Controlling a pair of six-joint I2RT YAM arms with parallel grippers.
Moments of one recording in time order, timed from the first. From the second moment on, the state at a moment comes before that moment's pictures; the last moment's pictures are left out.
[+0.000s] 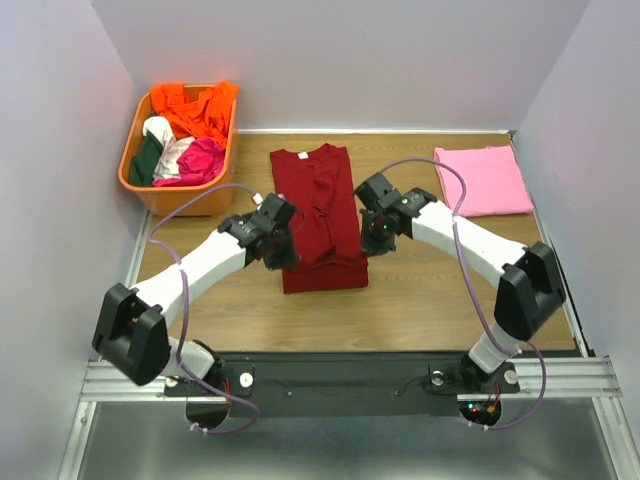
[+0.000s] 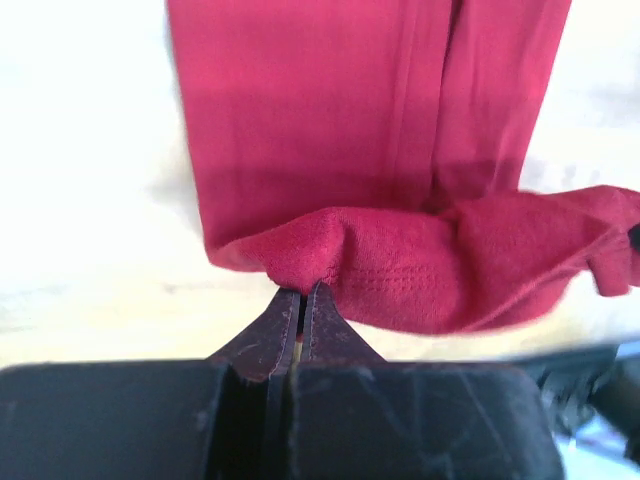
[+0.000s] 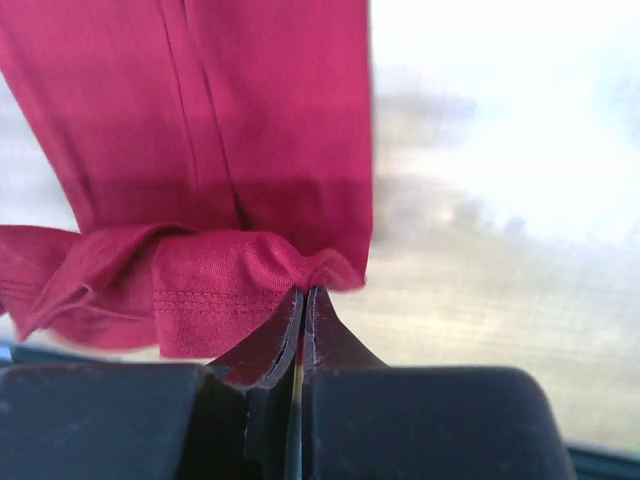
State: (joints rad) left arm -0.65 1.33 1.00 -0.73 -0.05 -0.80; right arm 0.69 1.63 1.34 -0.87 0.08 0.73
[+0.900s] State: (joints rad) left arm -0.37 1.71 1.26 -0.57 -0.05 -0.56; right arm 0.51 2.12 1.89 -0.87 0.05 0.47
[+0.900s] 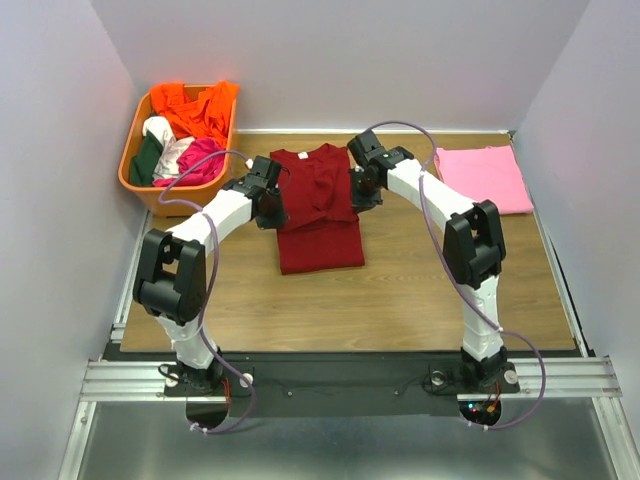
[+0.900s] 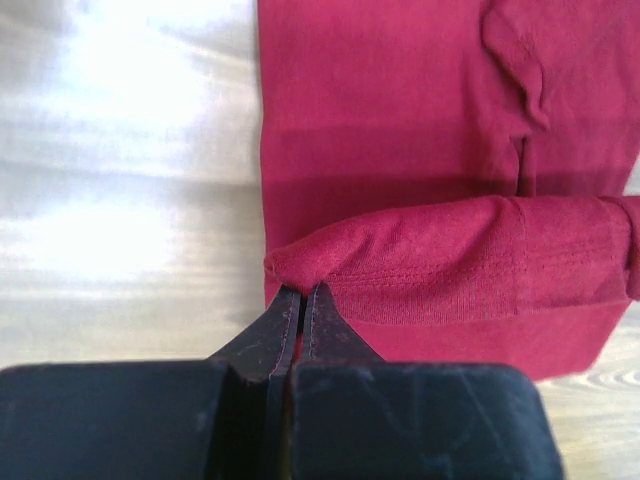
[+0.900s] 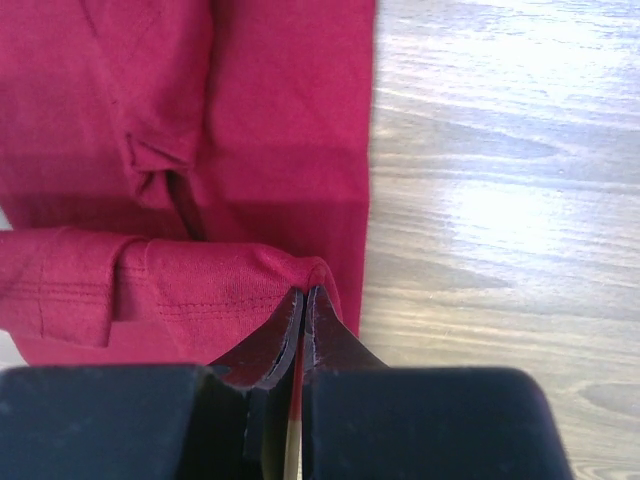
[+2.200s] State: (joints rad) left arm -0.50 1.40 0.97 -0.42 -0.05 -0.67; right arm 0.64 1.96 1.64 -0.62 0.09 -0.02
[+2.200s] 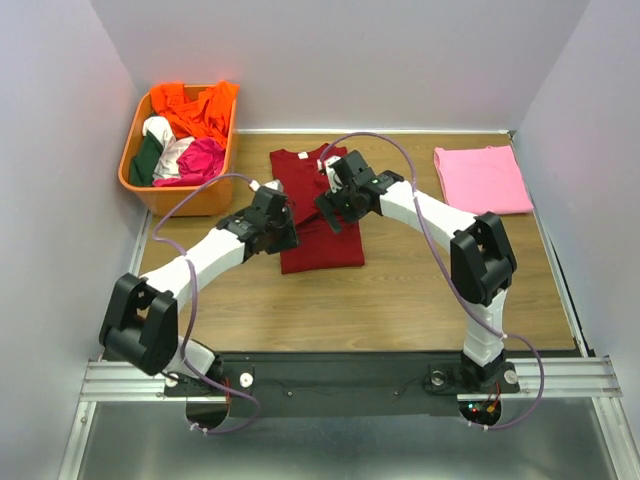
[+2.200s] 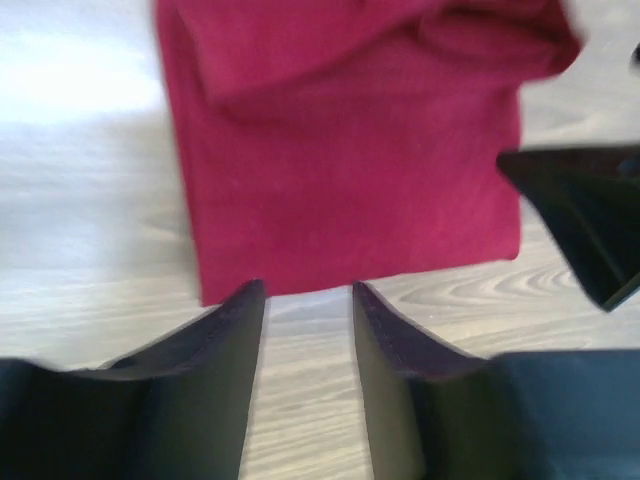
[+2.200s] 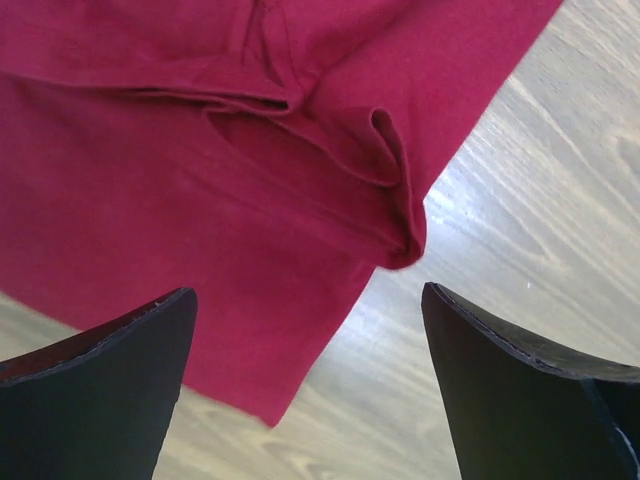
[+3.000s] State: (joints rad) left arm -0.53 1.62 0.89 -0.27 -0.05 -0.75; right arm 0.64 2.18 1.75 -0.52 0.23 -0.20
